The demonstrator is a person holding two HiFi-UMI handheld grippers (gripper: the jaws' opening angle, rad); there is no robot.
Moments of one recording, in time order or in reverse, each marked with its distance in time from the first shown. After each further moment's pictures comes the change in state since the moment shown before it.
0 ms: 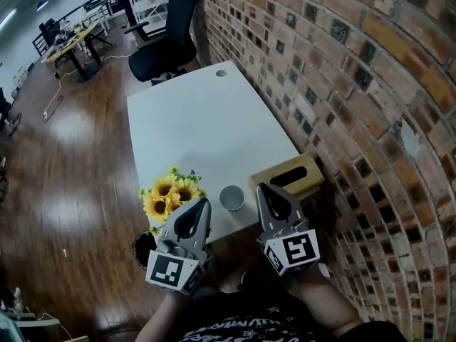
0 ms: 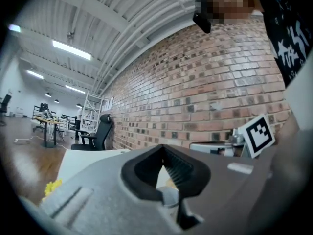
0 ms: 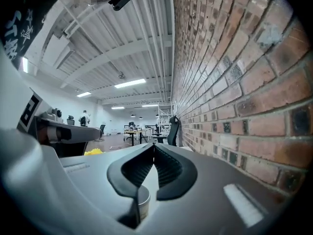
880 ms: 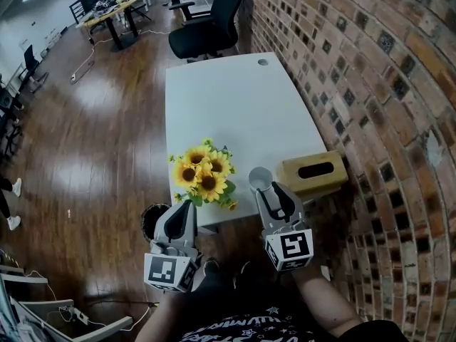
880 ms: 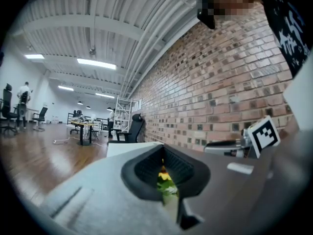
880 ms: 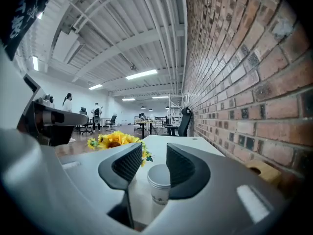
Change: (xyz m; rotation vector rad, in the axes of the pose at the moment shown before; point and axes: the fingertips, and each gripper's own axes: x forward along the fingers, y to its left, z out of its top) left arm -0.116 0.052 -0.031 0.003 0.015 0.352; right arm -0.004 0.065 -0.061 -0.037 0.125 0.121
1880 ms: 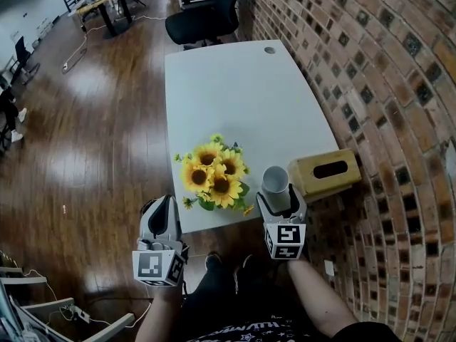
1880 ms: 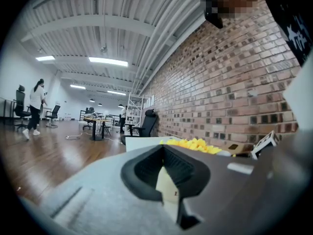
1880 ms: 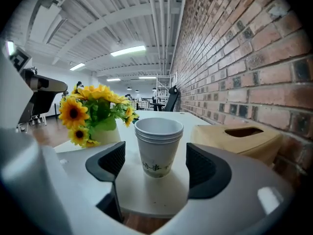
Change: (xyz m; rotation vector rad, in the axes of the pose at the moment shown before) left arm 0.003 0.090 -0.029 -0.032 0.035 0.119; right arm 0.037 -0.016 -0.115 0.015 0.245 -0.183
